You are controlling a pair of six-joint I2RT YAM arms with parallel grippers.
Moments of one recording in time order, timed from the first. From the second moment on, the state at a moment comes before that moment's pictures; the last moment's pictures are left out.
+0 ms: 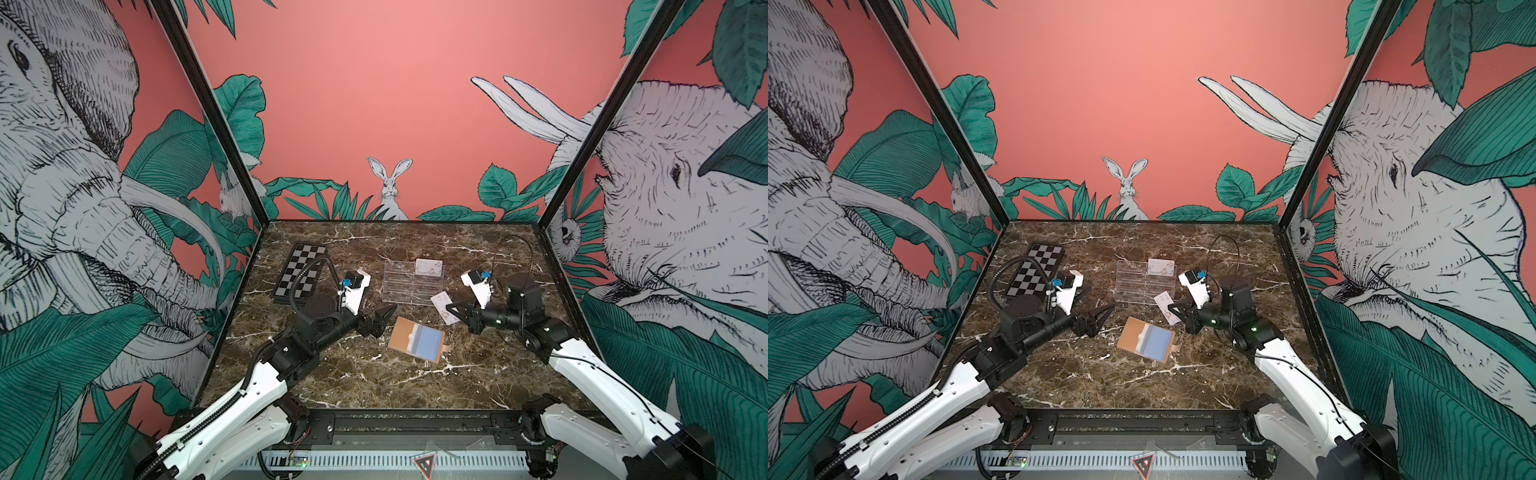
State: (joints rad) left arm -0.72 0.78 0.60 -0.03 0.15 -0.17; right arm 0.41 0.97 0.69 -0.25 -0.66 0.06
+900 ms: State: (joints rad) left arm -0.72 0.70 0.56 -0.08 0.14 -0.13; right arm 0.42 1.32 1.07 -0.59 -0.52 -0.61
